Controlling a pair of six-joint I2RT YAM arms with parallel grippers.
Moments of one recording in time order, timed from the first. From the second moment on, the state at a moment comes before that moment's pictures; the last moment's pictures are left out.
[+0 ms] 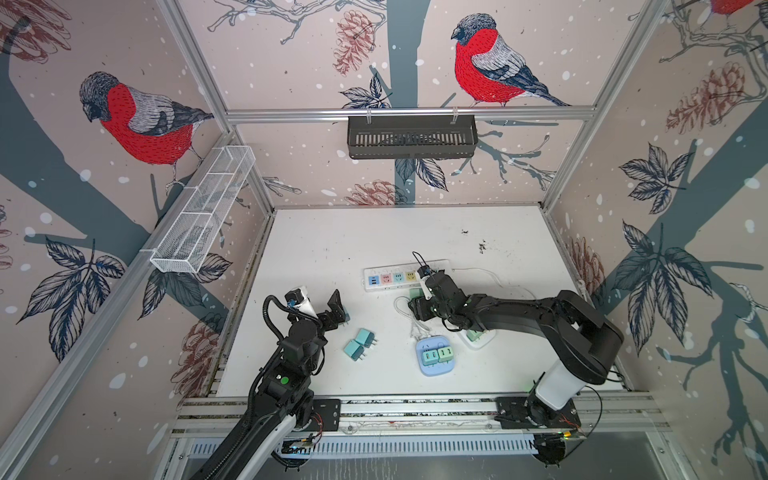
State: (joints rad) left arm -0.44 0.38 0.13 0.03 -0.40 -0.47; right arm 0.84 1.65 0.78 0.09 -0.01 0.39
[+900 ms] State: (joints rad) left arm -0.44 0.37 0.13 0.03 -0.42 -0.47; right arm 0.74 1.81 0.91 0.10 -0.01 0.31
